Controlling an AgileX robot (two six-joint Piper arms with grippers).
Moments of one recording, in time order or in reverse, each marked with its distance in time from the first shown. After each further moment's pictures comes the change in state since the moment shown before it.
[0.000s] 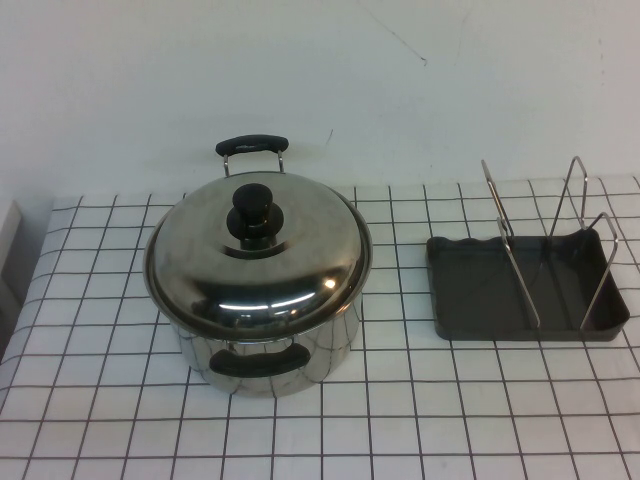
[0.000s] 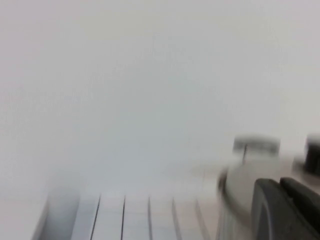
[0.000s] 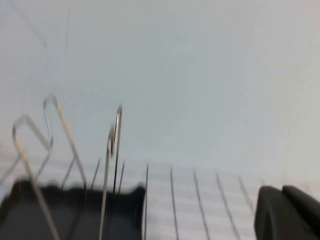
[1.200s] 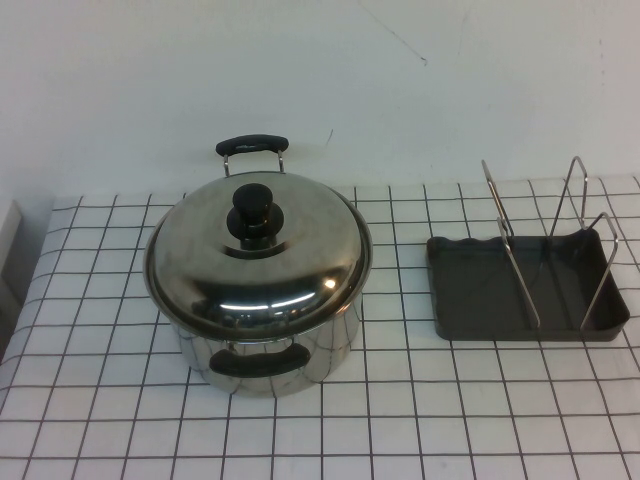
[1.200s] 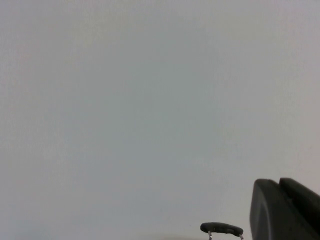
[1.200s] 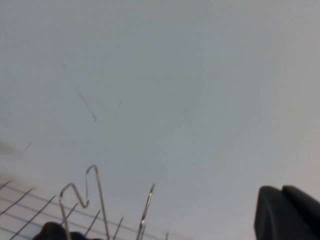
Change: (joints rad) right arm 0.000 0.046 -0.135 -1.376 -0.267 1.227; left arm 0.000 0.017 -0.234 -0.070 0.046 -0.055
